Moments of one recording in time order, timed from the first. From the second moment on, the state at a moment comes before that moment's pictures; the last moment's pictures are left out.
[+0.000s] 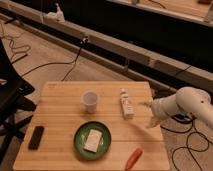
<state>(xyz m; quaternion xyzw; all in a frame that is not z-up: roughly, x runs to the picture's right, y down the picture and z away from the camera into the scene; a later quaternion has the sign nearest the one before) 0.214 0.138 0.725 -0.17 -0.26 -0.05 0.95</state>
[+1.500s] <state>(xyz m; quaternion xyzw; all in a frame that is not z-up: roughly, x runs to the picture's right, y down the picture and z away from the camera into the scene) 0.205 0.132 0.721 -0.17 -0.26 -0.06 0.95</state>
